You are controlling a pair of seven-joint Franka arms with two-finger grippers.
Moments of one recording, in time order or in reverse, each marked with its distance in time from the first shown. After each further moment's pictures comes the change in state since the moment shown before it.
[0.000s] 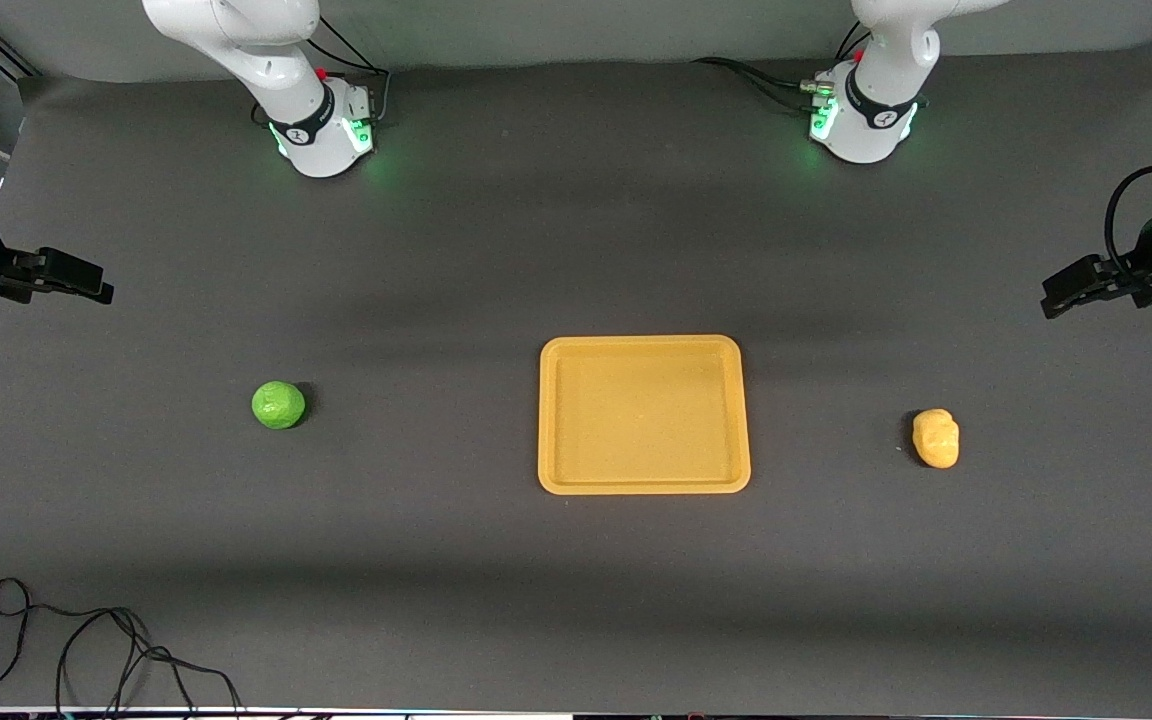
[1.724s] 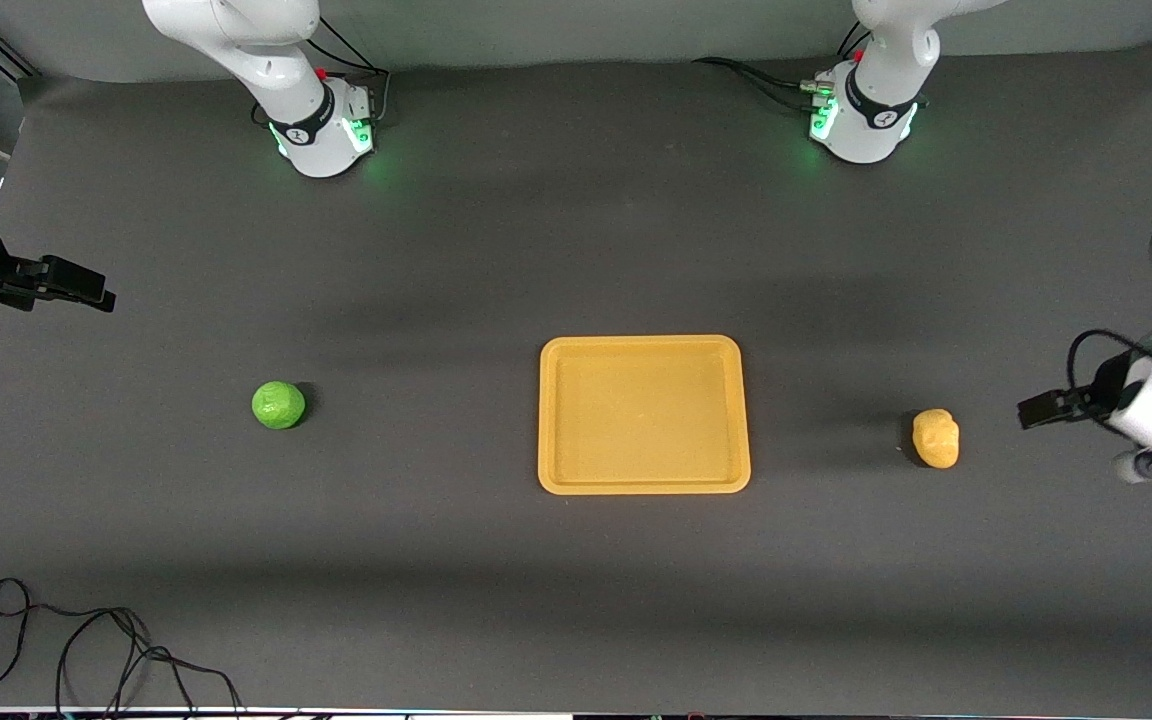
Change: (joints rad) left arm 0.025 0.341 0.003 0.027 0.081 0.296 0.009; right arm 0.000 -0.002 -0.004 -0.024 0.000 0.042 0.000
